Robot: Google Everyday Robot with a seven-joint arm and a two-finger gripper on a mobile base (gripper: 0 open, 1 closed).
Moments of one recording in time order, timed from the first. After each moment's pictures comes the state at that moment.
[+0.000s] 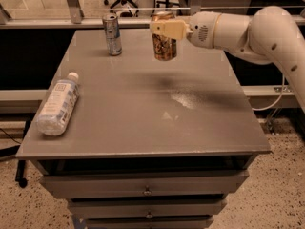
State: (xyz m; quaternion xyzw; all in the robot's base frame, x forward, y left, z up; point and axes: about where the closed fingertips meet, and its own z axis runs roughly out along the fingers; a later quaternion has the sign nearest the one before) arm 0.687 -0.050 0.973 -0.29 0.68 0.39 0.55
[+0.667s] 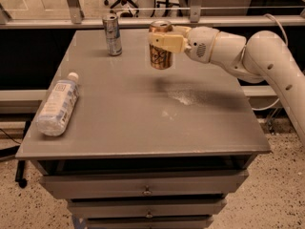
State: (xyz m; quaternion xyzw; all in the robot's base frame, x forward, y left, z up) arm 0.671 -0.042 0.958 -0.31 0.62 0.42 0.59
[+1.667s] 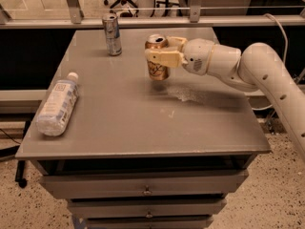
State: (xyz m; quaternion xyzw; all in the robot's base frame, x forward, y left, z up) arm 0.653 -0.031 0.928 -0.36 0.59 0.40 0.60
